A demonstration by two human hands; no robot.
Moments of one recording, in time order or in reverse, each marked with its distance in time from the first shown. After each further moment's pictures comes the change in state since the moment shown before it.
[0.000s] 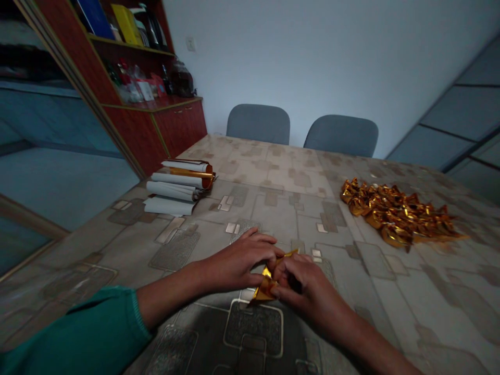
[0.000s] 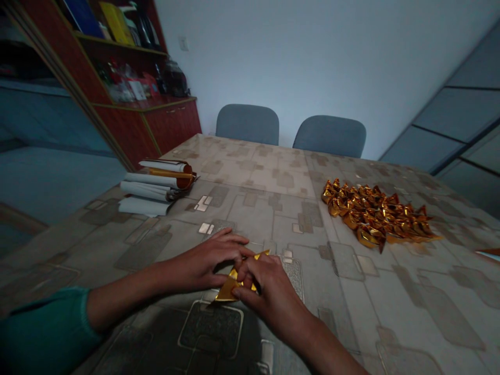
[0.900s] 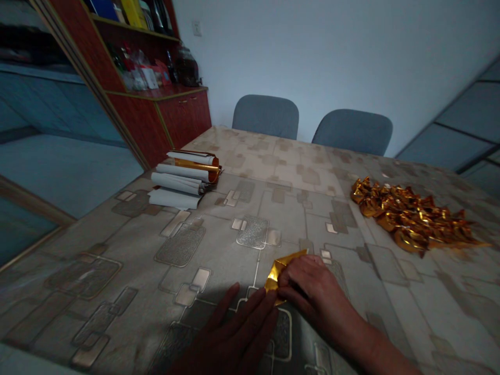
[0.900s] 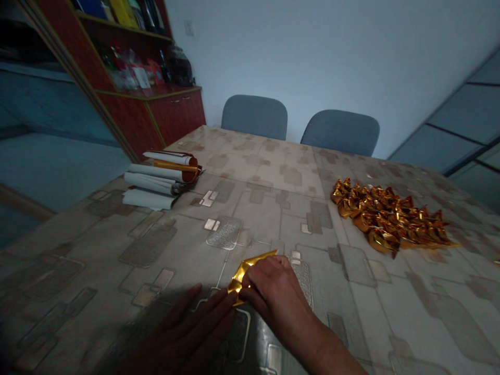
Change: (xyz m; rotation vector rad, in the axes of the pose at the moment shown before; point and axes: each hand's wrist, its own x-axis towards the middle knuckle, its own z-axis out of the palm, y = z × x) left_hand -0.084 0.060 0.083 0.865 0.226 0.024; right_hand -0.002 0.007 0.004 -0.222 -0.008 -0.232
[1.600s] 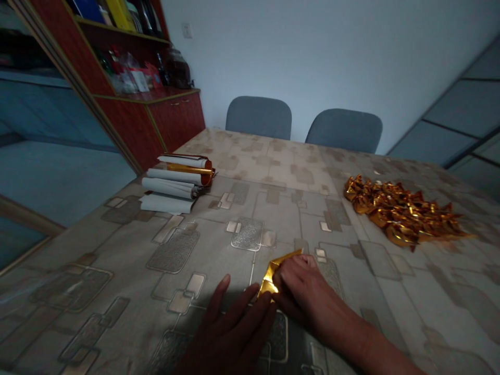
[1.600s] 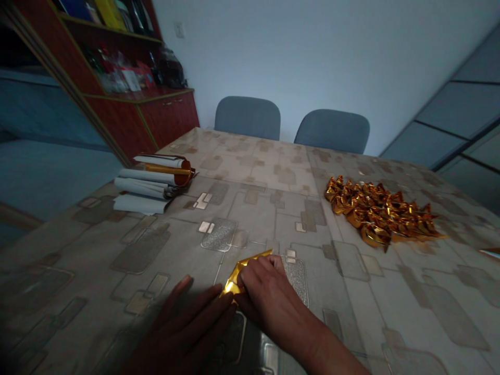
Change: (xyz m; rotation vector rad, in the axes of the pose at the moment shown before) left_hand 0.015 -0.006 -0.003 -0.007 0.121 -0.085; right_hand -0.002 -0.004 0.003 -0.077 -0.083 -0.002
